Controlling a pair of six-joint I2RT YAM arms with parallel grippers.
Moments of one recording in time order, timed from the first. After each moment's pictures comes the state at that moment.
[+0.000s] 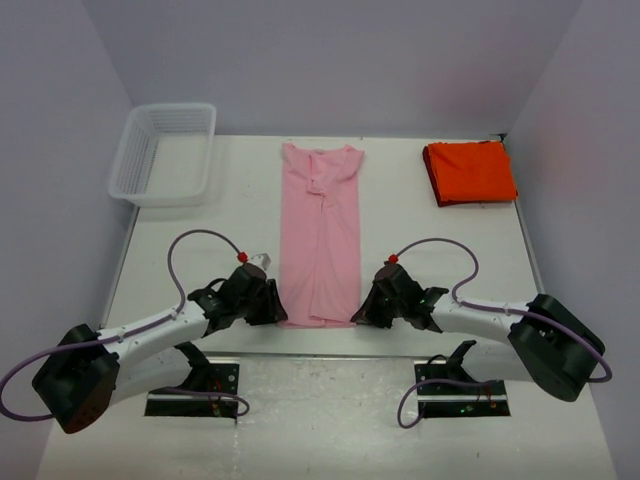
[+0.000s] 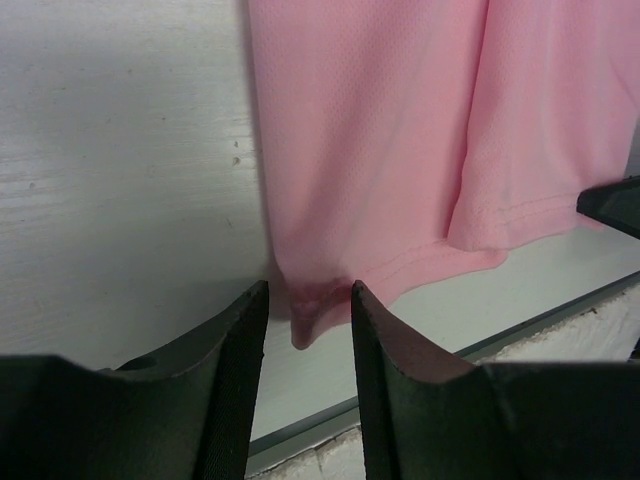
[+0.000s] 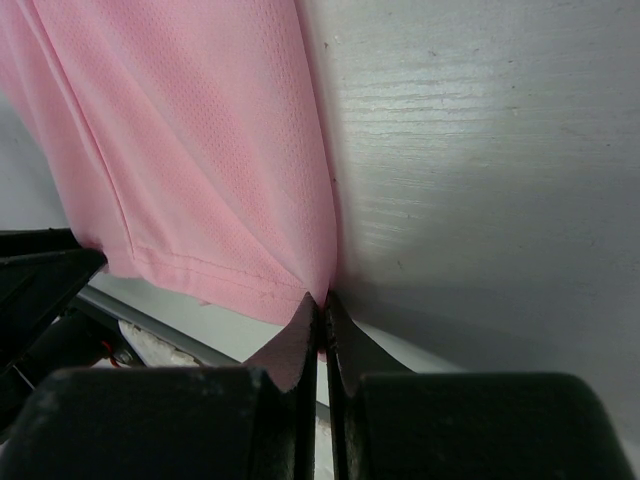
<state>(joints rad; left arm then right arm) -0.73 1.05 0.37 -0.28 0.05 -0.82 0.80 1.26 0.38 -0.06 -0.12 1.19</state>
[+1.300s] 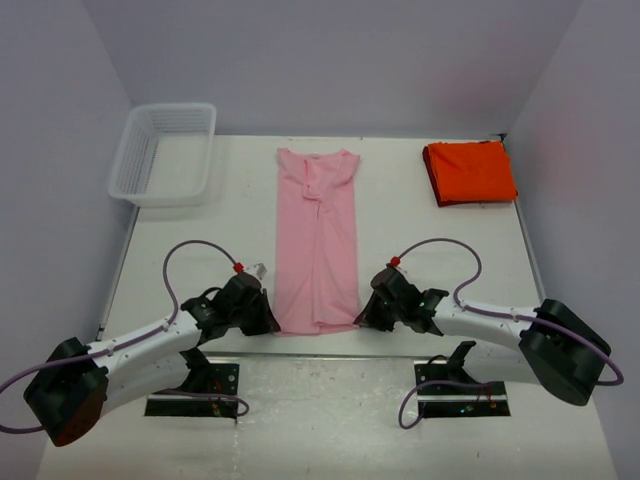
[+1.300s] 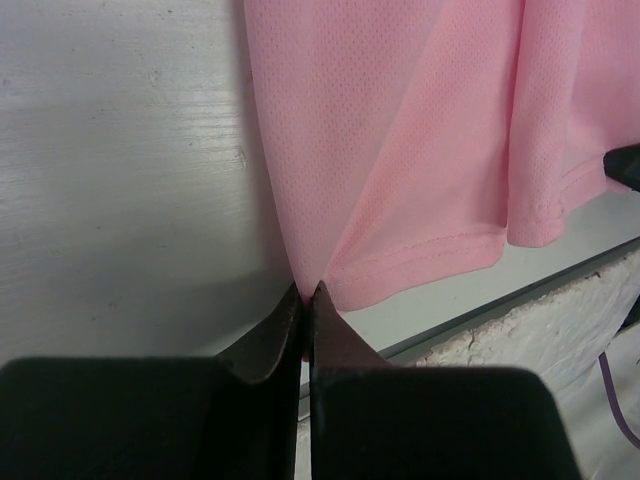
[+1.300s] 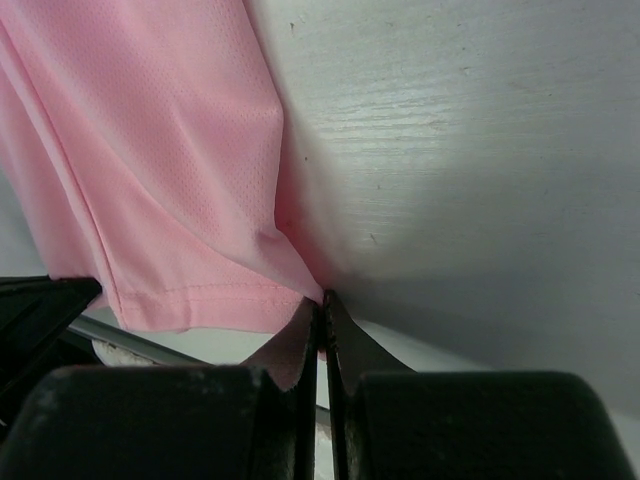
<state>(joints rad) -0.74 0.95 0.30 -0.31 0.10 -0.89 0.86 1.22 0.40 -0.18 0.00 1.24</state>
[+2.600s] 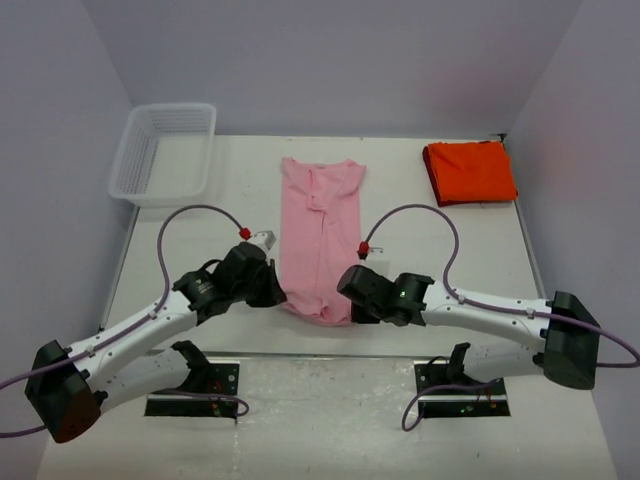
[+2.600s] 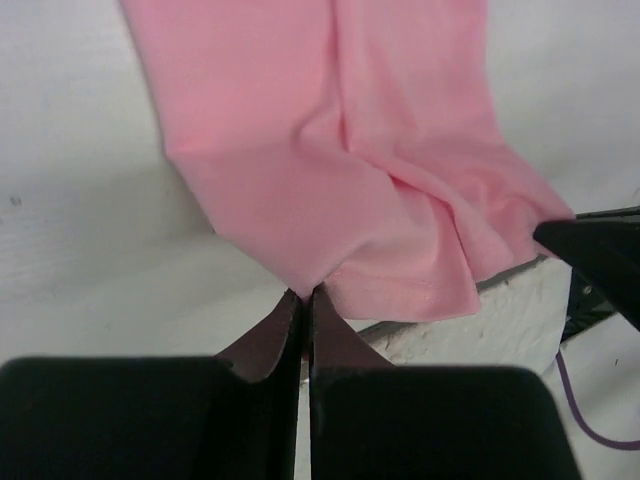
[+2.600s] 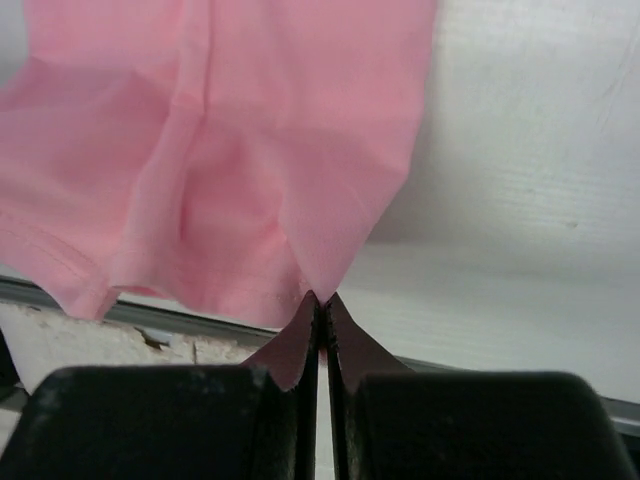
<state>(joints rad) -0.75 0.93 0.60 -0.53 0.04 -0.75 1.14 1.25 0.82 -0.71 0.33 1.08</state>
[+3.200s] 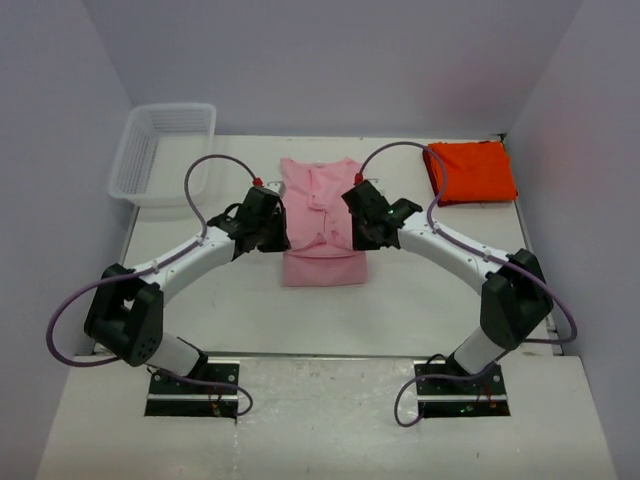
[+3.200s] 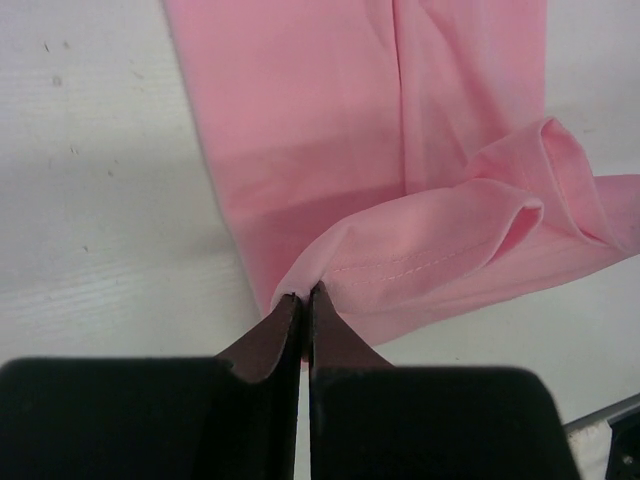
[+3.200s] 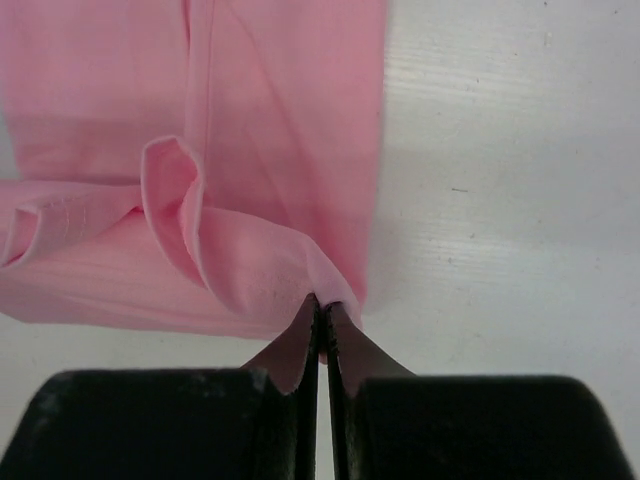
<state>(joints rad) -0.53 1.46 0.98 -0.40 0.02 -0.53 0.70 1.59 1.24 -0.71 0.27 0.59</state>
